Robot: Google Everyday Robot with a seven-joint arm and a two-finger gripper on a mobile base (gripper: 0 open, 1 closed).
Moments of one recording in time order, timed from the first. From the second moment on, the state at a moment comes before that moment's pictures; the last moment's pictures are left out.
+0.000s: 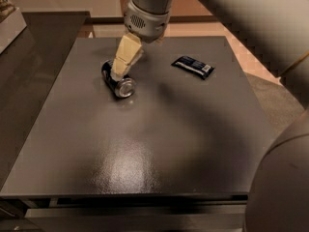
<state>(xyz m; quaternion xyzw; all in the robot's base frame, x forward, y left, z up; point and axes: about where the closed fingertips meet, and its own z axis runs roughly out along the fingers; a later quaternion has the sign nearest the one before) 0.592 0.029 0.921 -0.48 0.87 0.08 0.11</state>
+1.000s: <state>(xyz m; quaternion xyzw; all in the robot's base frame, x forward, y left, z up) 0.633 0.073 0.883 -0.34 0.94 0.00 0.07</state>
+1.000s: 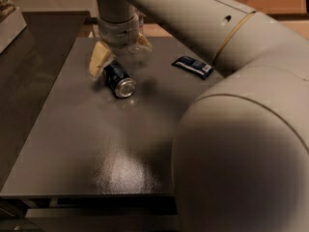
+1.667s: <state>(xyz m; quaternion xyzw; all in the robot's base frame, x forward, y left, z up) 0.658 0.082 0.863 -0.29 0.96 -0.02 0.05</state>
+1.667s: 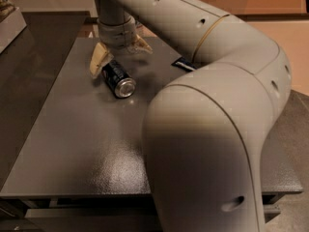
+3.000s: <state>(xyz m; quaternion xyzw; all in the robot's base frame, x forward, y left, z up) 0.653 0.085 0.850 -0.28 0.96 0.01 0.04</state>
